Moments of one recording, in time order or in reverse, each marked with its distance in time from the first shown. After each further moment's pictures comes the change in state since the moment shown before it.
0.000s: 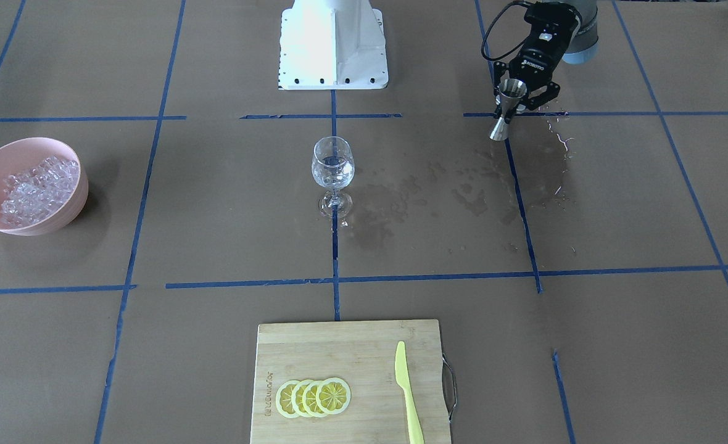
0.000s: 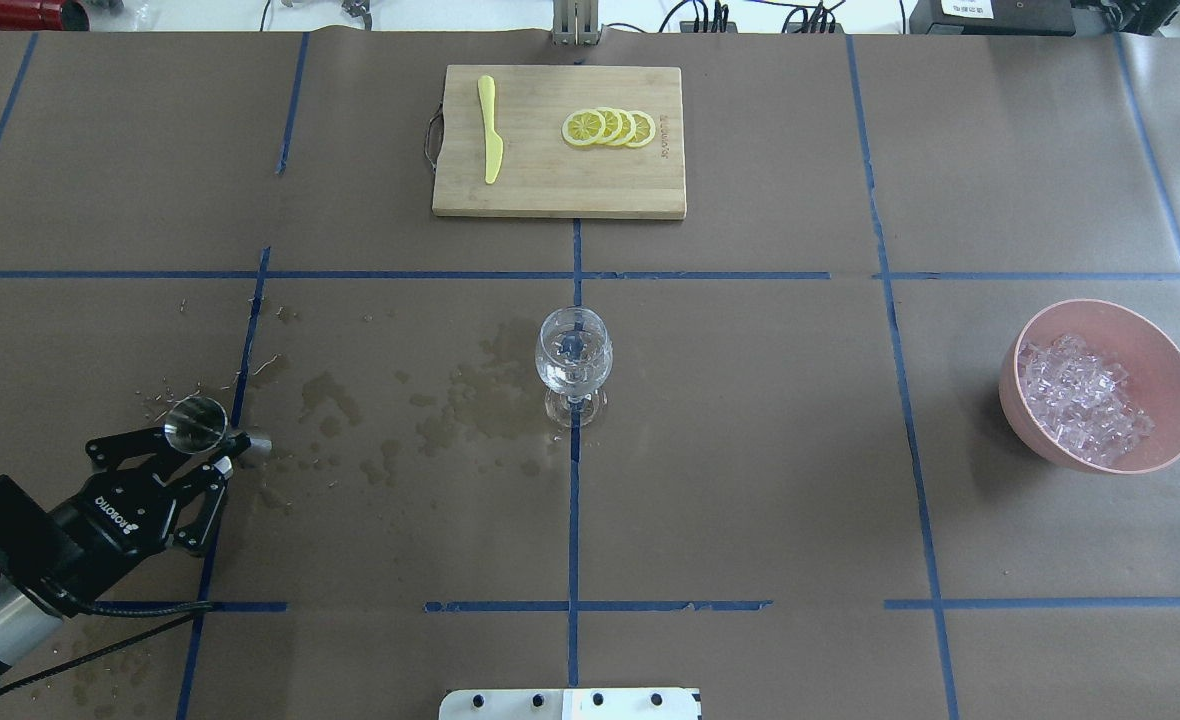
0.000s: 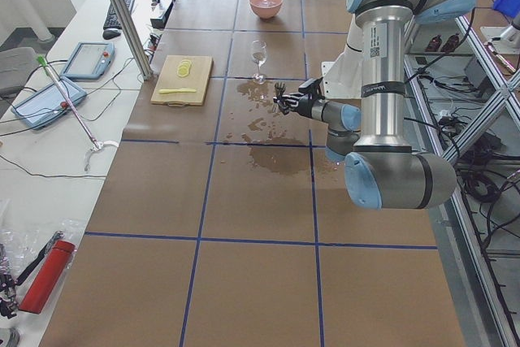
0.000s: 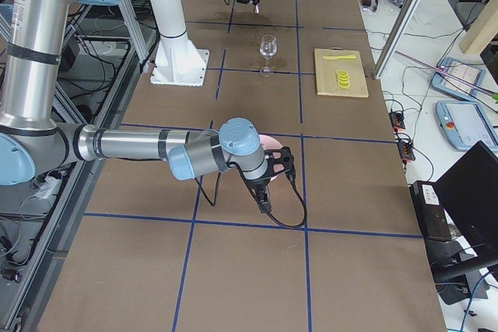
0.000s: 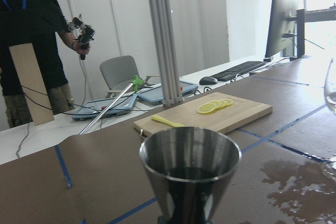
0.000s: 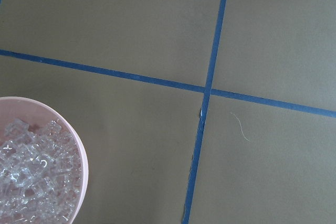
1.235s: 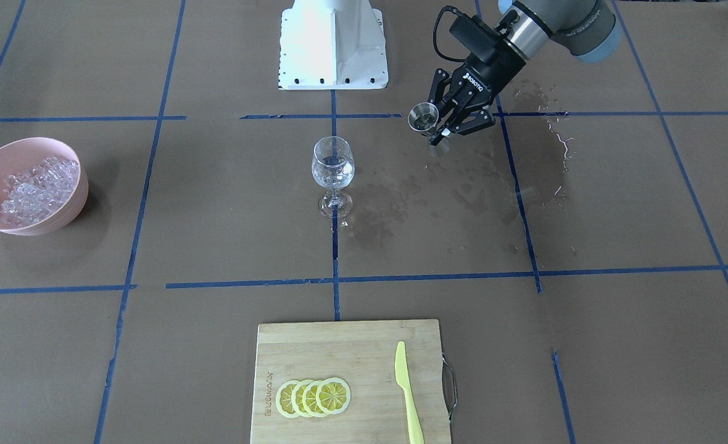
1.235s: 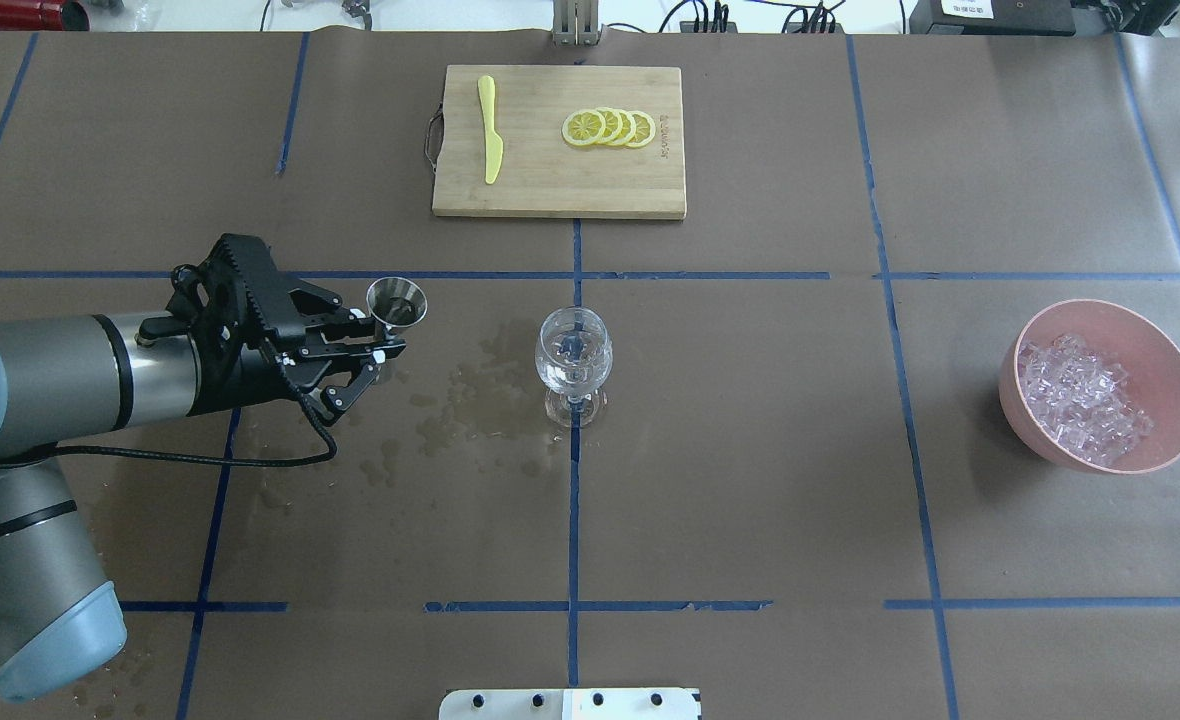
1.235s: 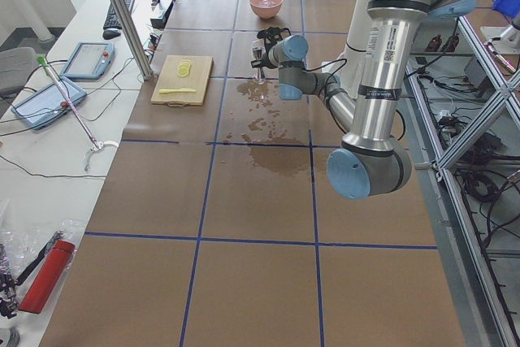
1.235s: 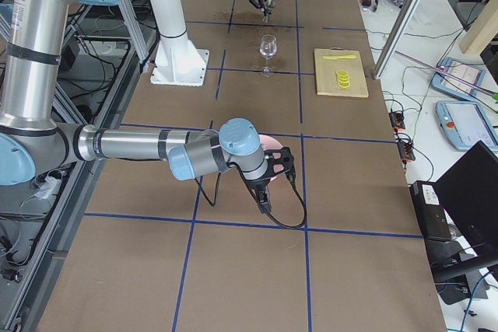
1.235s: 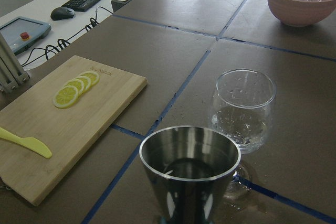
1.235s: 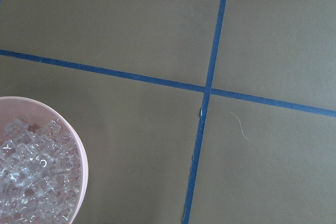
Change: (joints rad) left arm -0.484 -0.388 -0.188 0.964 -0.877 -0.009; right arm 0.000 0.000 -0.001 0.000 0.000 0.000
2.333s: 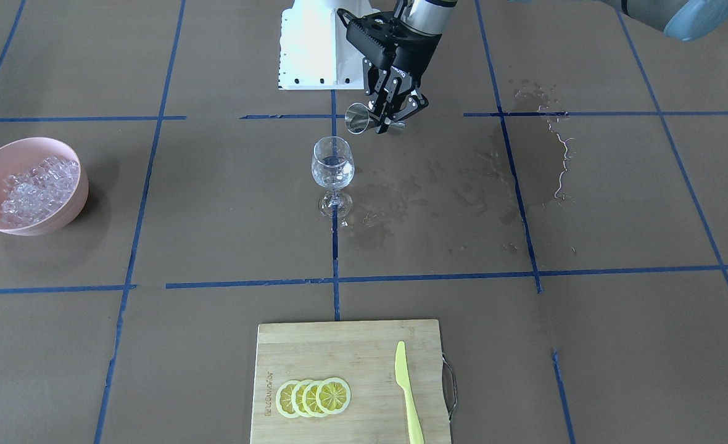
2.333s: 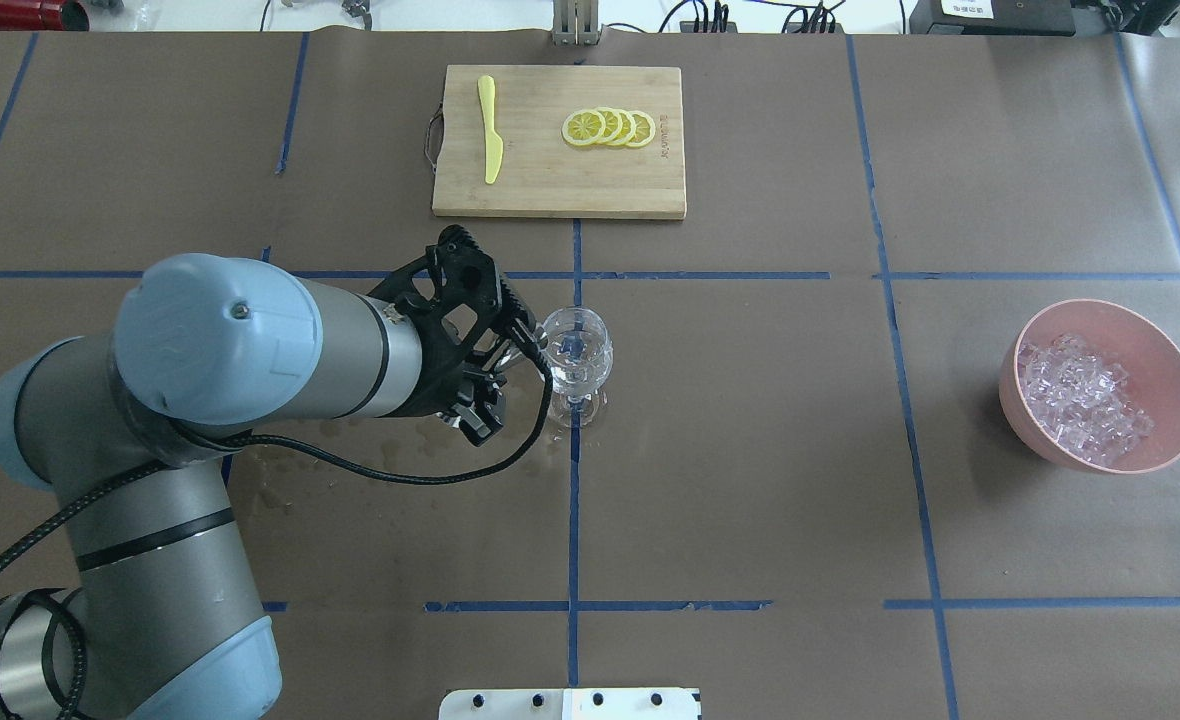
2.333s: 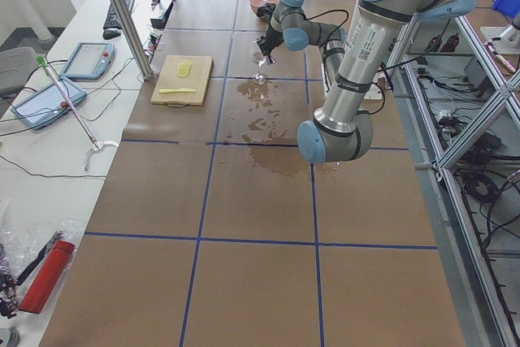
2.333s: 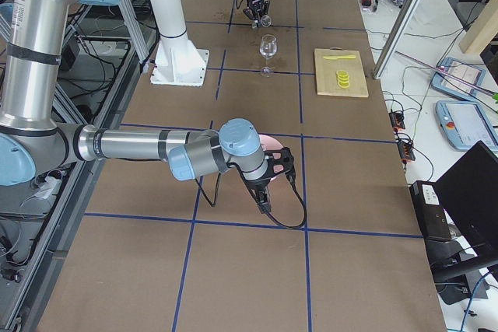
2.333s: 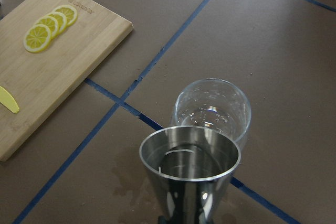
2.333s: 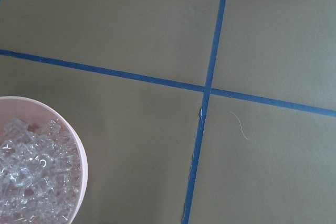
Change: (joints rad) left arm 0.095 -0.354 -0.017 0.743 -0.001 -0.079; right arm 0.000 0.000 -0.001 0.000 0.000 0.000
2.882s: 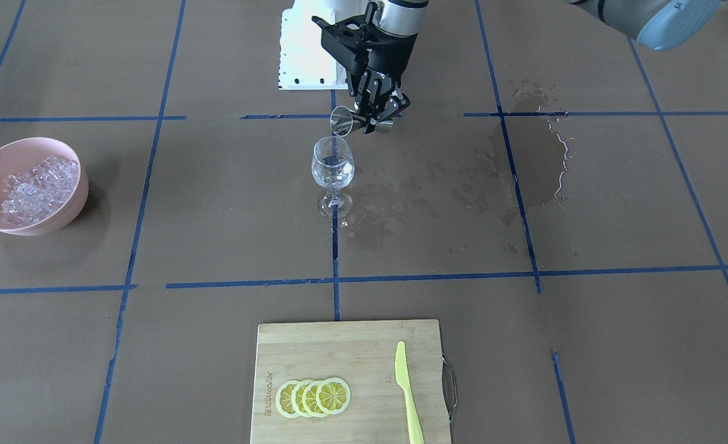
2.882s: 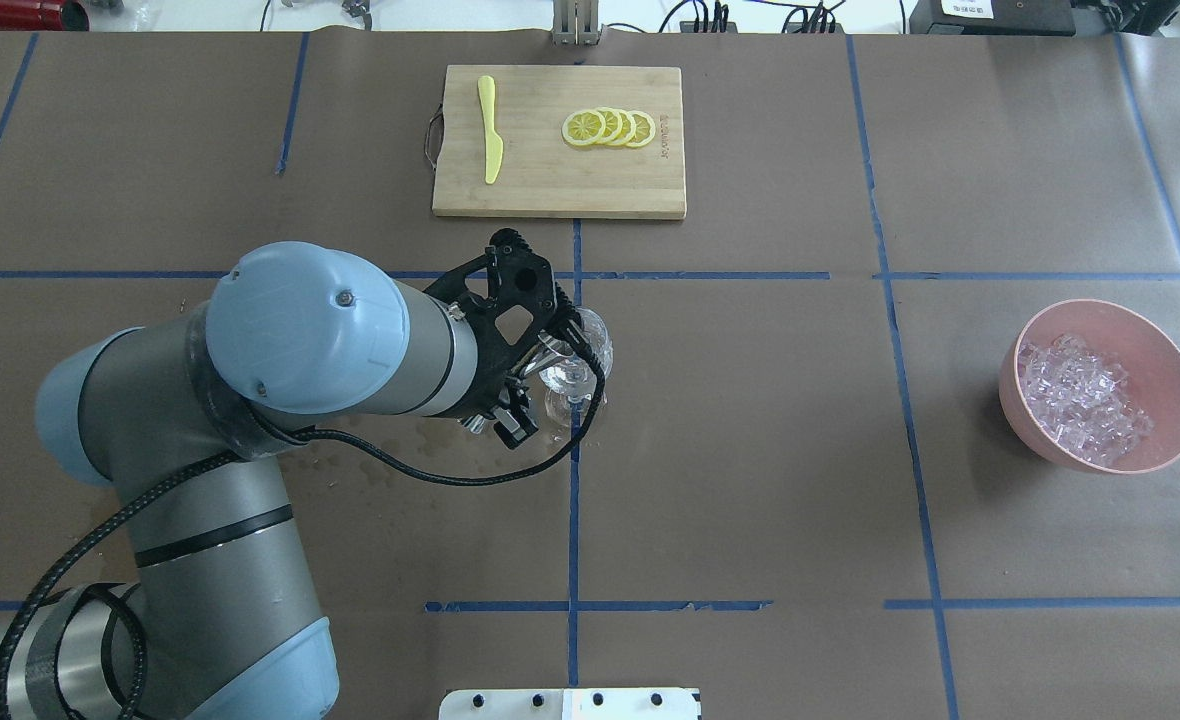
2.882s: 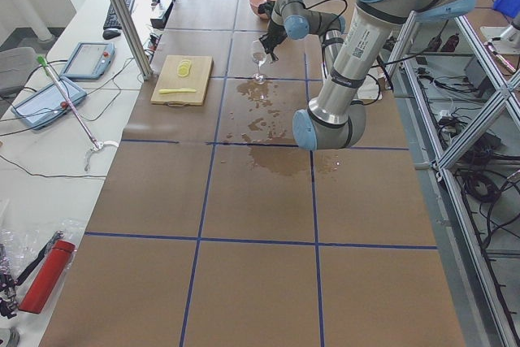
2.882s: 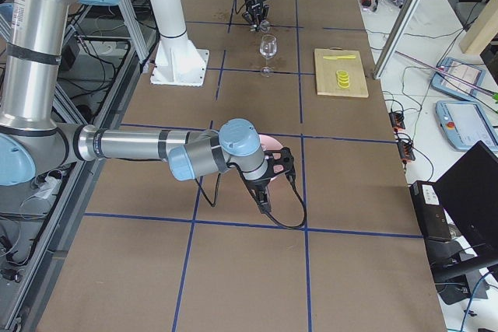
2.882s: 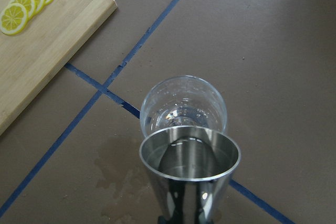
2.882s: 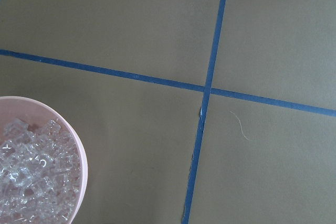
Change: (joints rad) left arm 0.012 -0.099 0.036 0.145 0.003 0.001; right arm 0.000 0.000 0.000 -0.001 0.000 0.000
